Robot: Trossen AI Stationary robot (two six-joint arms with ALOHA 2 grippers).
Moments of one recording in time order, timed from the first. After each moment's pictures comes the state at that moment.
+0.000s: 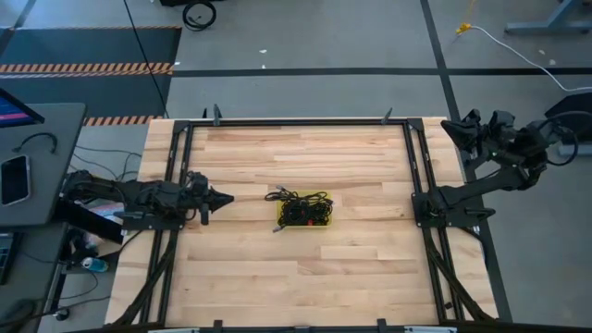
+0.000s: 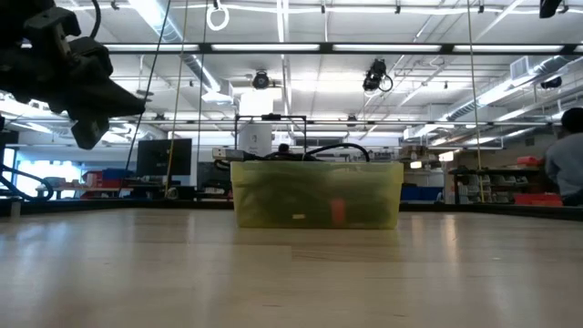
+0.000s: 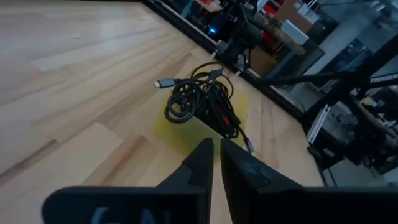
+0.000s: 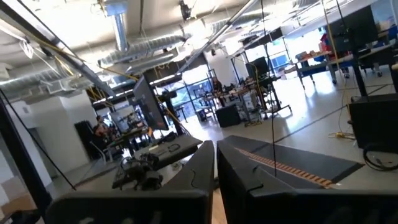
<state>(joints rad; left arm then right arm) -0.18 0.18 0.07 -0.10 -0.32 -0.67 0.24 0.08 0.89 -0.51 0.61 0.18</state>
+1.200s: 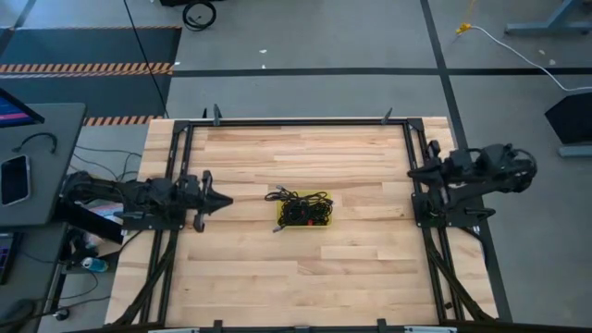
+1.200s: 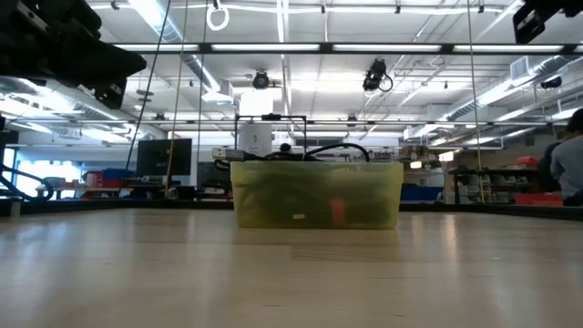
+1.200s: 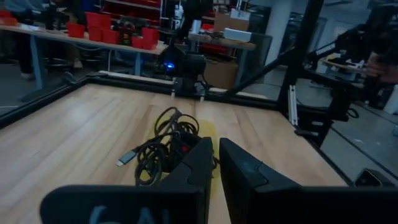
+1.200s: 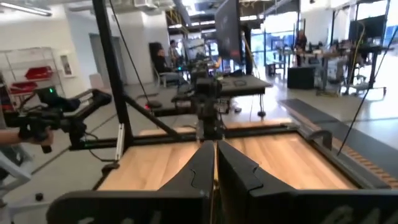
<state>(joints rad) -0.16 0.17 0.07 0.10 -0.17 -0.16 0.24 0.01 0.58 -0.51 0.21 0.08</state>
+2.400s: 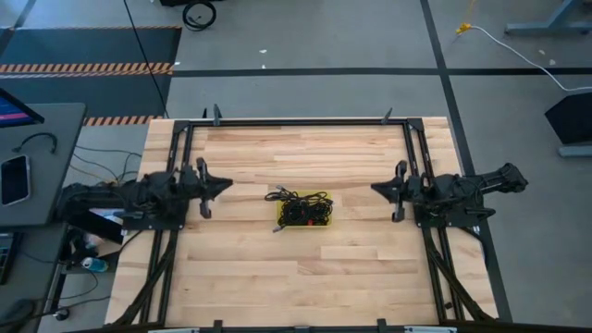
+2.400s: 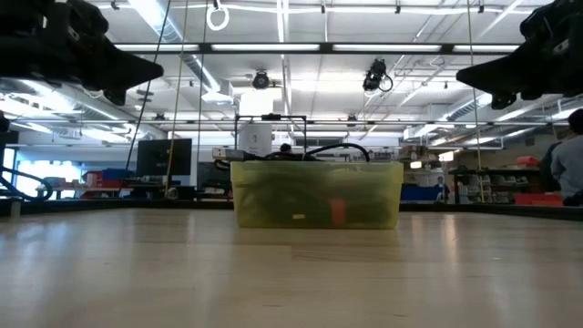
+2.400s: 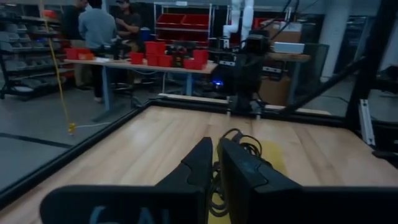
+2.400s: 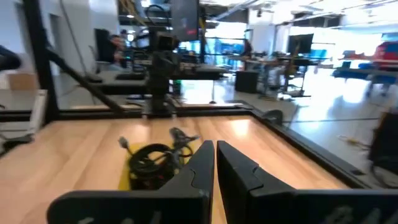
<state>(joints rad) 0.02 0.17 0.07 0.15 -0.21 -0.05 0.24 0.01 0.01 0.07 0.44 -0.07</state>
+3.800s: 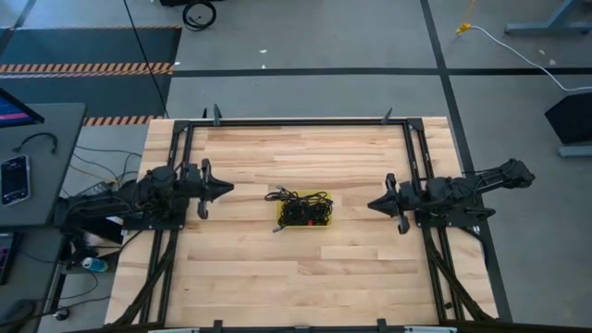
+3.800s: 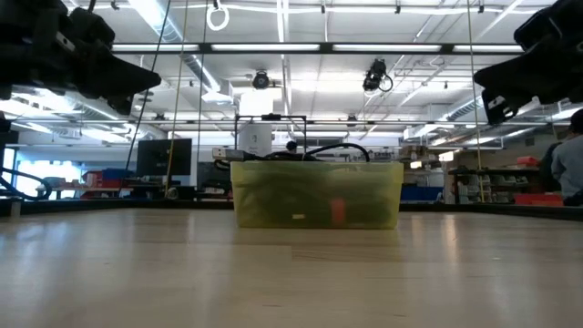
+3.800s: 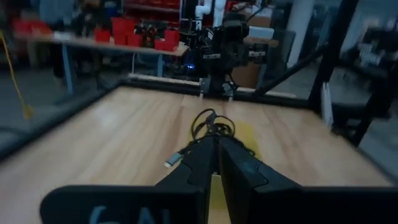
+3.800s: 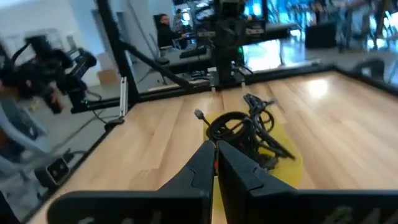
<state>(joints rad) 0.22 0.18 0.07 0.09 0.13 -0.11 0.25 0.14 0.01 0.08 0.17 0.19</state>
